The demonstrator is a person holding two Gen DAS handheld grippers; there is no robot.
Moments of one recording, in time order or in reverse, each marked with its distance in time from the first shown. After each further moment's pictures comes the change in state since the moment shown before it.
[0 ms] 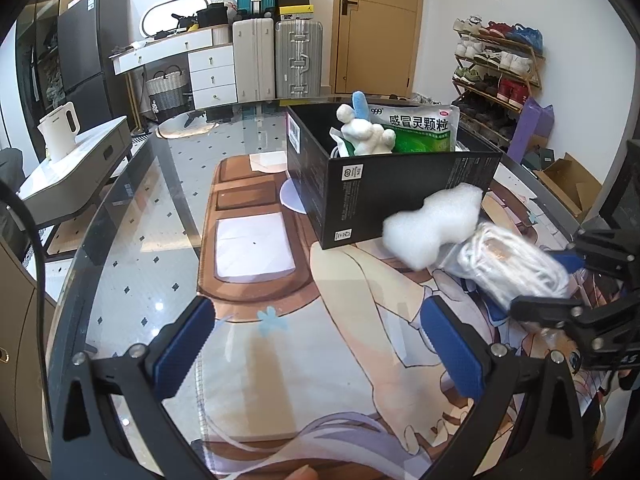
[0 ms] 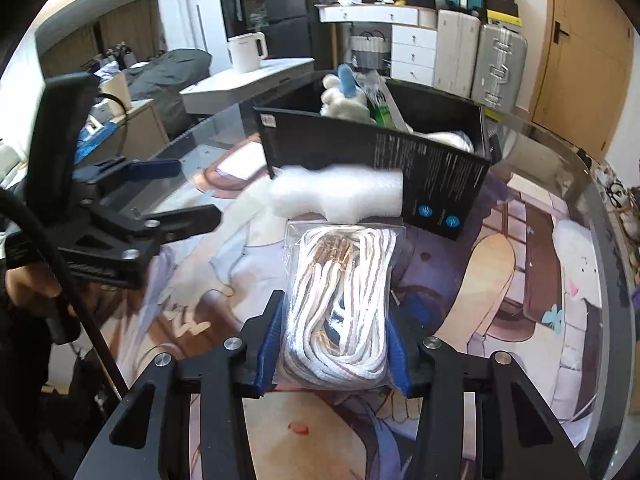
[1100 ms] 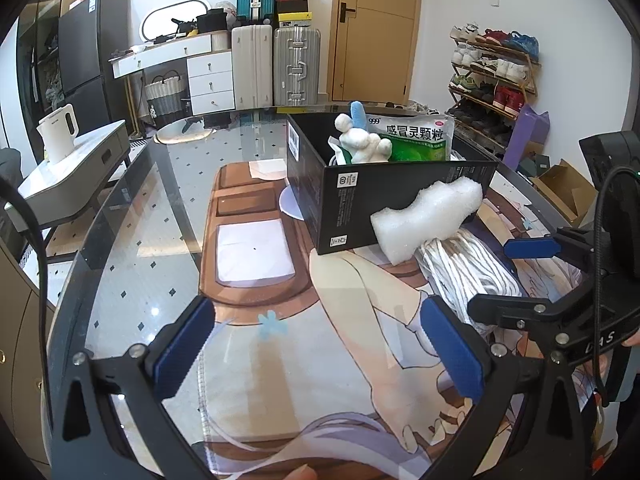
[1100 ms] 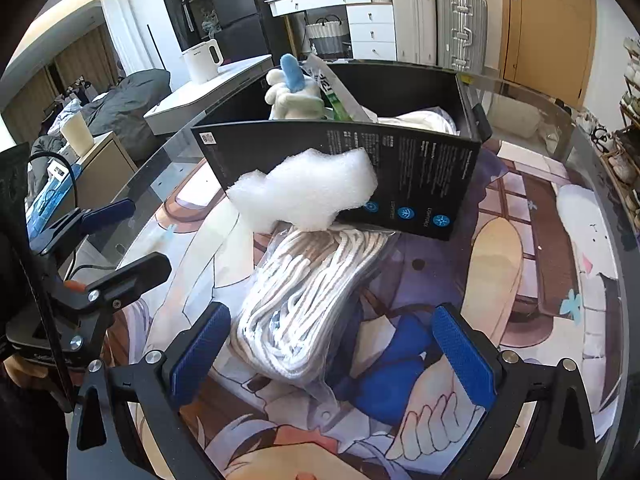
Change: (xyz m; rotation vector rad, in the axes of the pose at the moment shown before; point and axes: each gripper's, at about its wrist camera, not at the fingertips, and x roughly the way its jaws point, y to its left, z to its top) left arm -0.004 0.003 0.000 -0.012 -0.029 -0.023; right arm 0.030 -0.023 0.021 0.200 0.059 -0.030
